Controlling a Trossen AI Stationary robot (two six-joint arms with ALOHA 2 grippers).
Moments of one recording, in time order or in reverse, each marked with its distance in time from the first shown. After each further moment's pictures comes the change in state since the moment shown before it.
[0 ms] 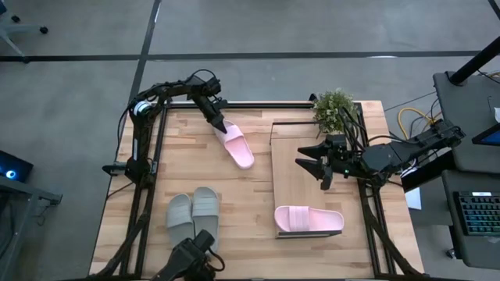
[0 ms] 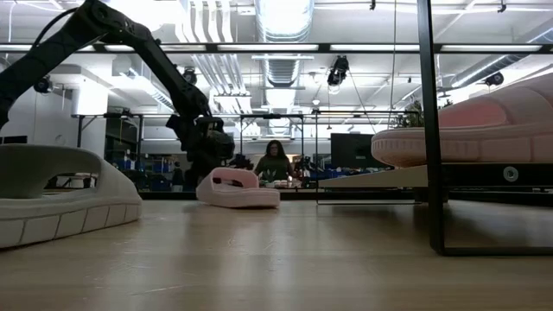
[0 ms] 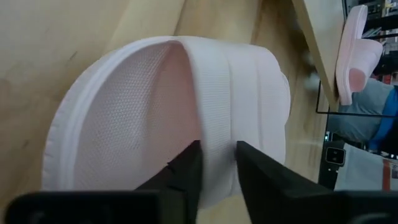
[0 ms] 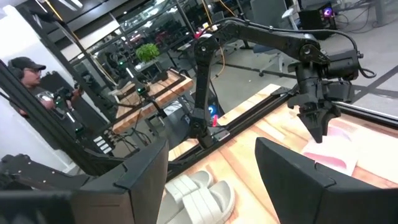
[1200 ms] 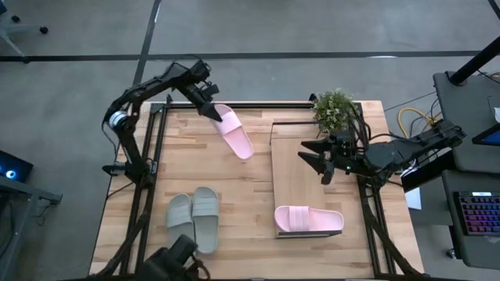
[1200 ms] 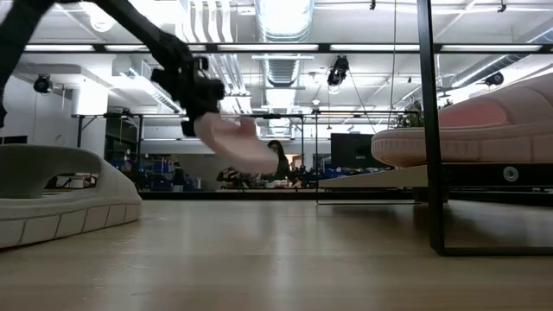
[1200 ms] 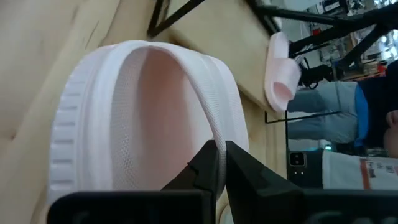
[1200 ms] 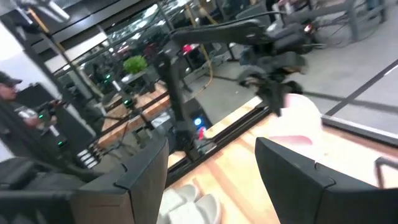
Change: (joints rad) left arm 0.017 -0.313 0.012 -0.130 0.120 0.029; right arm -0.010 -0.027 0.000 -0.003 0.065 -0.030
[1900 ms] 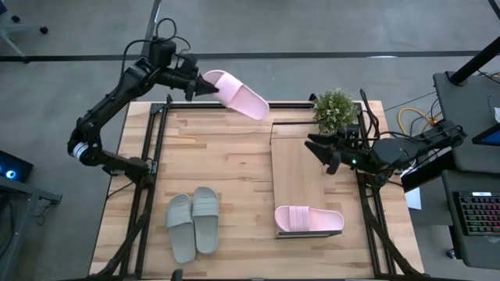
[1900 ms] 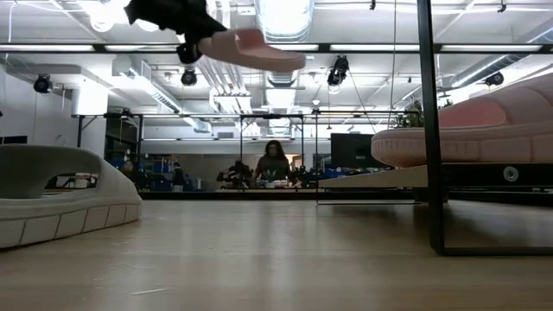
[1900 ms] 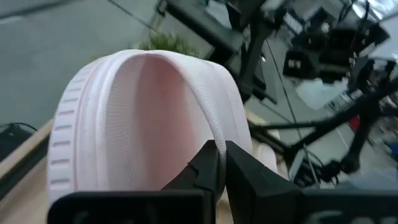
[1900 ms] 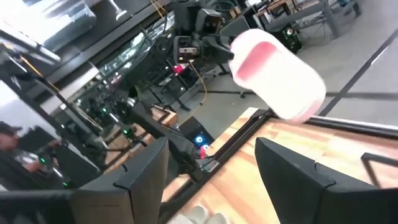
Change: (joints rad) left arm -0.042 -0.462 -0.040 0.554 -0.098 -0.610; right arm -0.001 -0.045 0.000 0.006 0.093 0.122
